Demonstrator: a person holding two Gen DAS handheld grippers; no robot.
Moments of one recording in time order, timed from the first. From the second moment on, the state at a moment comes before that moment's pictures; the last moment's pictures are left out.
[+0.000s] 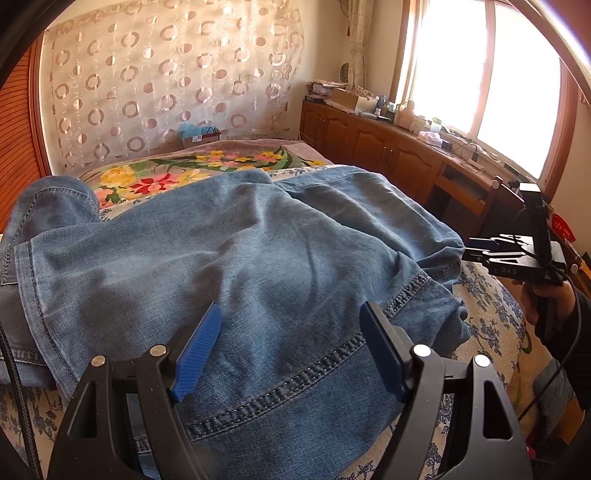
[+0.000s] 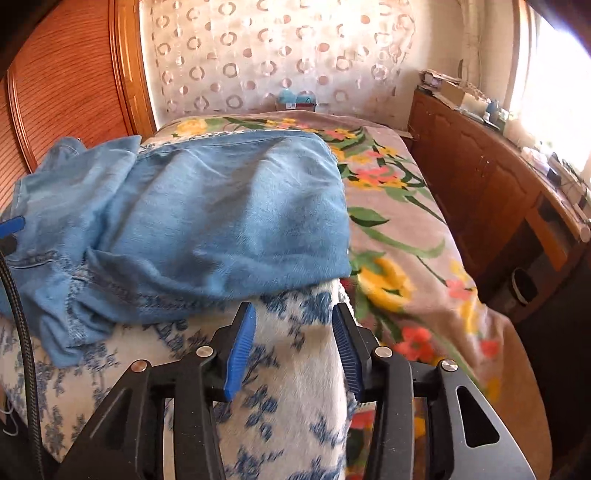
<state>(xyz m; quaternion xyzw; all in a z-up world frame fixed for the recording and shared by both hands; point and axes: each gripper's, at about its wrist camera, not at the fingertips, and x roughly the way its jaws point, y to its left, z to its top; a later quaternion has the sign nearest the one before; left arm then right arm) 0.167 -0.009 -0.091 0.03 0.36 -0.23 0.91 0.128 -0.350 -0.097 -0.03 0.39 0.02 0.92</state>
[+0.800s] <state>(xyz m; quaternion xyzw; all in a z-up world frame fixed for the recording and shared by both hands) 0.164 0.019 -0.081 0.01 0.35 -0.20 0.92 0.163 -0.387 -0.091 0.04 0.36 0.01 0.93</state>
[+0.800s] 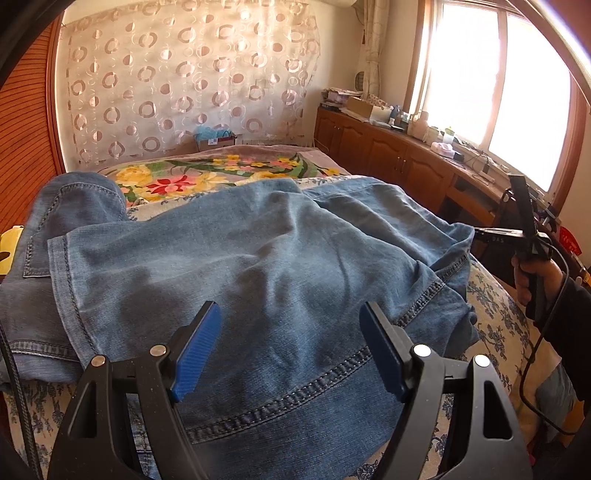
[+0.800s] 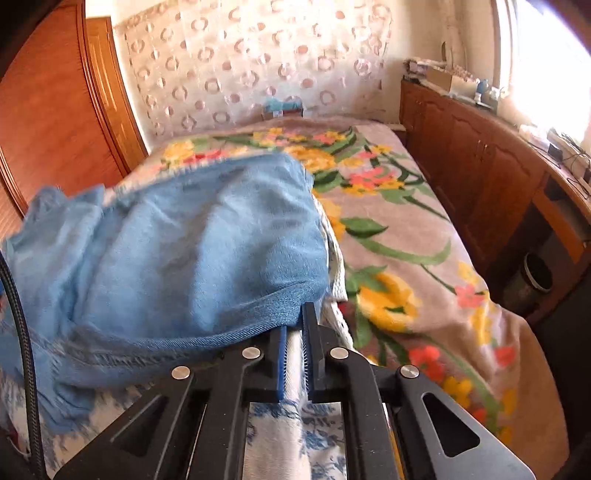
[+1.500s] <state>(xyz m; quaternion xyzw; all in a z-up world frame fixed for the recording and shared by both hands) 0.136 0.068 -0.041 0.02 0.30 -0.16 0.94 0.108 -0.238 0.039 0.03 0.21 0.20 0.96</state>
